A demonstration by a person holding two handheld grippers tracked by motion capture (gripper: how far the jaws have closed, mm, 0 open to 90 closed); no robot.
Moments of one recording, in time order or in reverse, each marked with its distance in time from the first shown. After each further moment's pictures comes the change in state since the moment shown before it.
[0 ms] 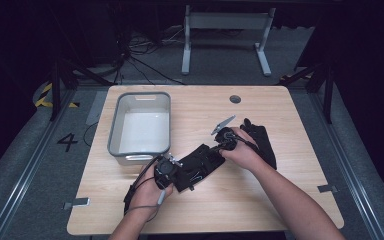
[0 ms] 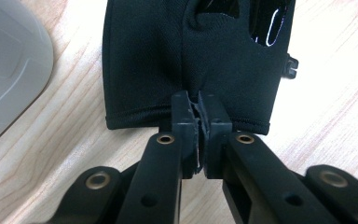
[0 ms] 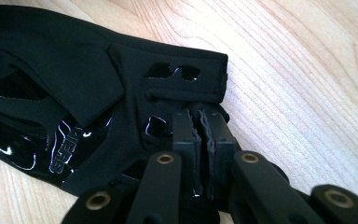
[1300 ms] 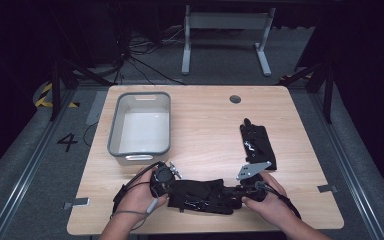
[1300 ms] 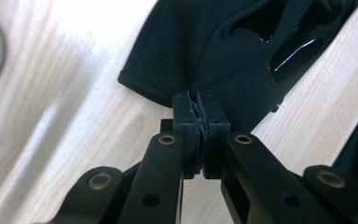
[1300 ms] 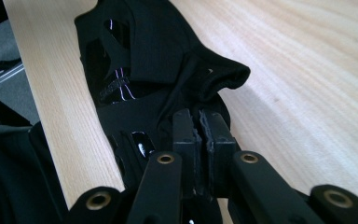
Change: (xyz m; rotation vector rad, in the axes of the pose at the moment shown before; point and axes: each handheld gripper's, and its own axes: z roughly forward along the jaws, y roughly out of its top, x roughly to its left) left arm -0.014 -0.011 -0.028 0.141 -0.088 0.205; right arm 0.103 -0.108 -0.059 -0.172 0.071 0.048
